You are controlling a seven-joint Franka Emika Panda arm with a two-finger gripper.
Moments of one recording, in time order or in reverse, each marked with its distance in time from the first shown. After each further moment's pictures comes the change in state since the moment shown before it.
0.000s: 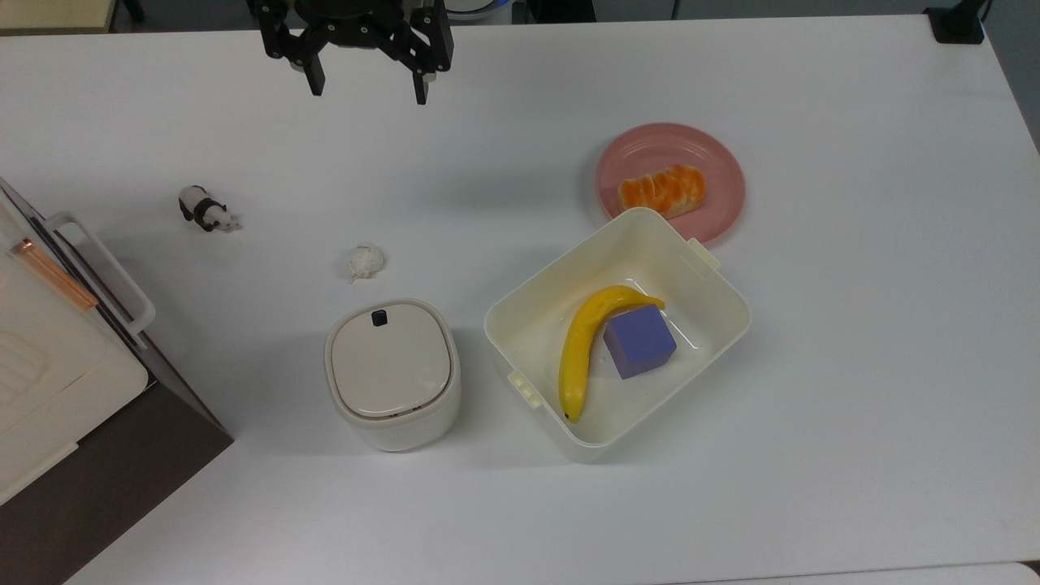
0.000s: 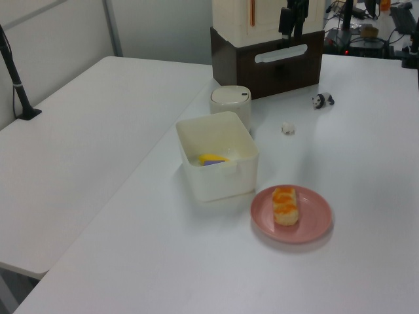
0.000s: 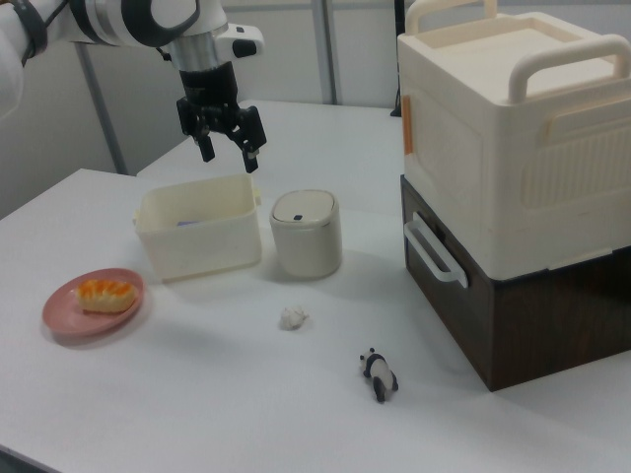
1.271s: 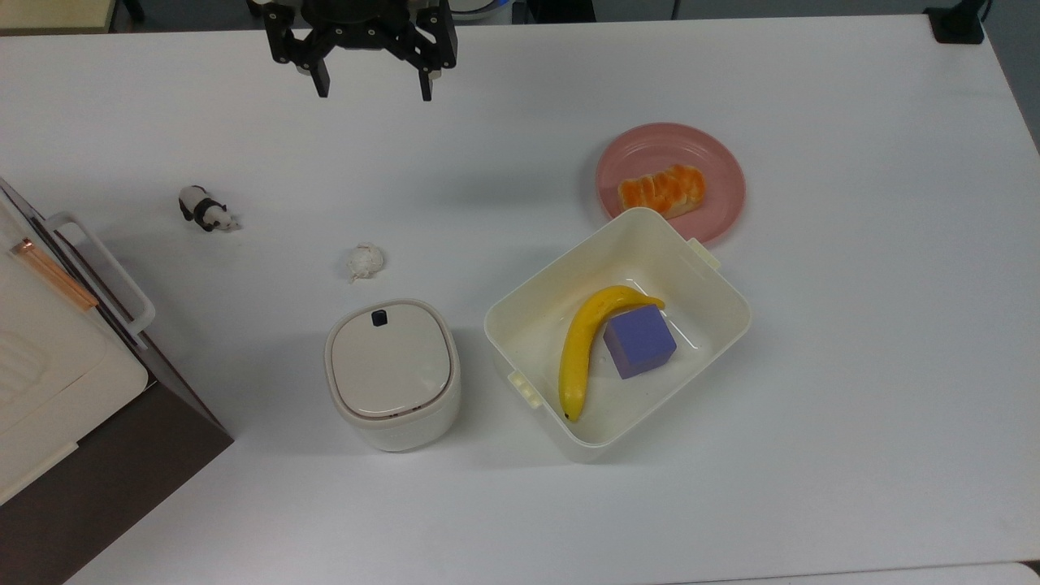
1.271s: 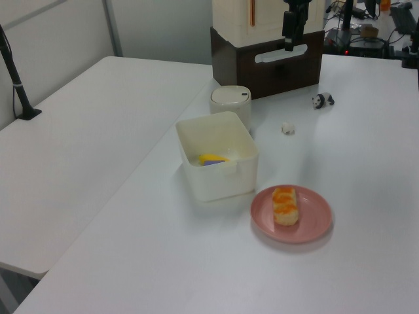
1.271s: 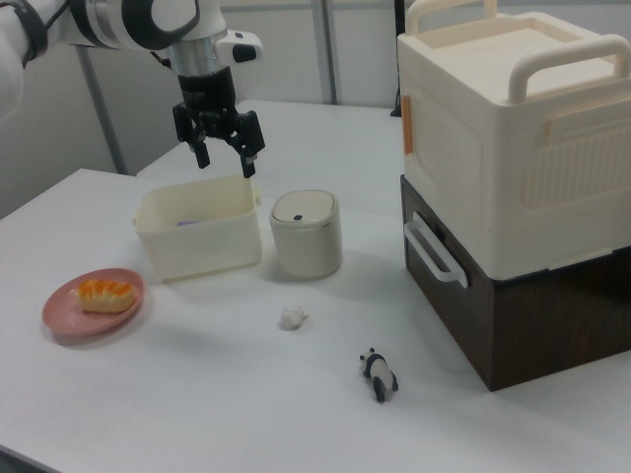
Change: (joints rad) arm 0.005 0.000 0.000 -0.011 0.000 -0.021 -0.061
